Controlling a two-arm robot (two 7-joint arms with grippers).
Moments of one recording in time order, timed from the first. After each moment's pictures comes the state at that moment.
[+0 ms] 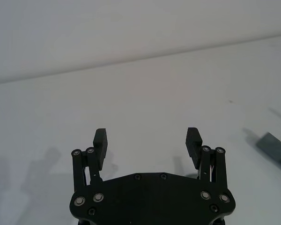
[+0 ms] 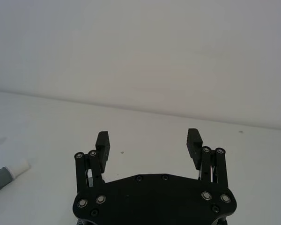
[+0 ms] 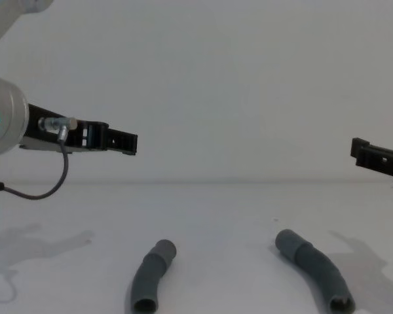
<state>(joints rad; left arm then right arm) -0.25 0.26 0.25 -1.89 -0.41 0.79 0.07 -0.01 0.34 -0.23 -1.77 0.29 0.03 0.07</state>
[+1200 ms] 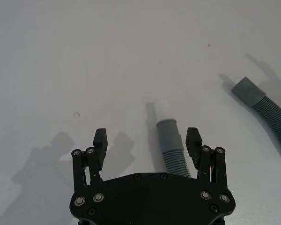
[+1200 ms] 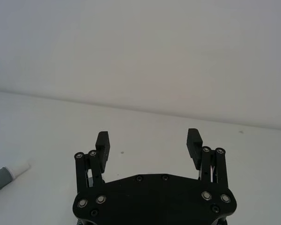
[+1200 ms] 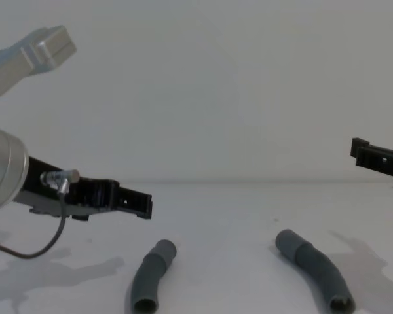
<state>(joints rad) -0.21 0.25 0.22 -1.87 -0.48 0.95 -0.03 -0.01 0.34 -0.23 -1.77 0.29 0.03 0.07</state>
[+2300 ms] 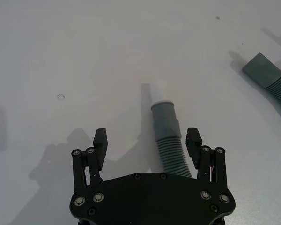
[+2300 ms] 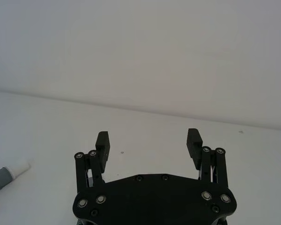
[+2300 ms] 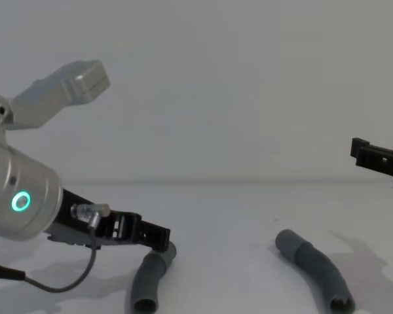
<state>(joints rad) -0.20 0.20 0.28 -1.85 -0.41 1.00 0.03 -0.01 0.34 -0.23 -1.77 0.29 0.03 0.07</state>
